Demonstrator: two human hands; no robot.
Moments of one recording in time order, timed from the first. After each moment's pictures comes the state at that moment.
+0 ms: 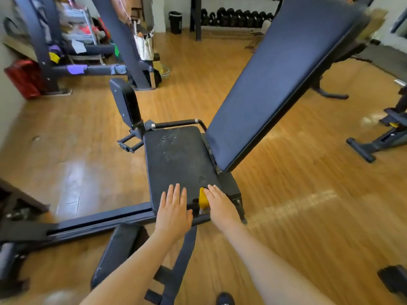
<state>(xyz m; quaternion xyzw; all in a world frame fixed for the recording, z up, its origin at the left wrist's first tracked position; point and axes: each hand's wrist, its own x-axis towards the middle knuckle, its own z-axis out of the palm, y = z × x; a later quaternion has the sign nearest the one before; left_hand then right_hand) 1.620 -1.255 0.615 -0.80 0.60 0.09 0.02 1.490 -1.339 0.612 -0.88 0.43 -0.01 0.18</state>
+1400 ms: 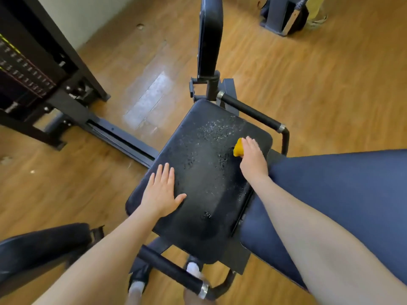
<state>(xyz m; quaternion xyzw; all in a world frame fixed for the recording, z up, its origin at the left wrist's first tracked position) 1.714 -1.439 0.468 -0.93 0.24 0.28 0.04 1.697 -1.705 0.479 -0.94 0.25 0.12 0.18</state>
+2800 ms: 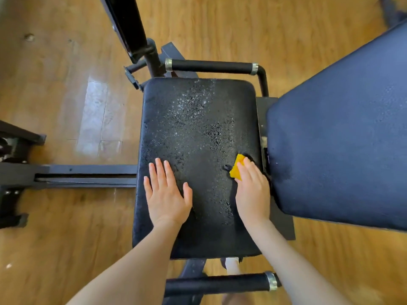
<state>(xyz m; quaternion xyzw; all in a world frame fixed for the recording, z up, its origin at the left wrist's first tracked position) 1.736 -1.443 0.397 -0.94 0.31 0.15 -0.03 1.603 -1.570 0.413 -0.88 0.46 -0.03 0.13</state>
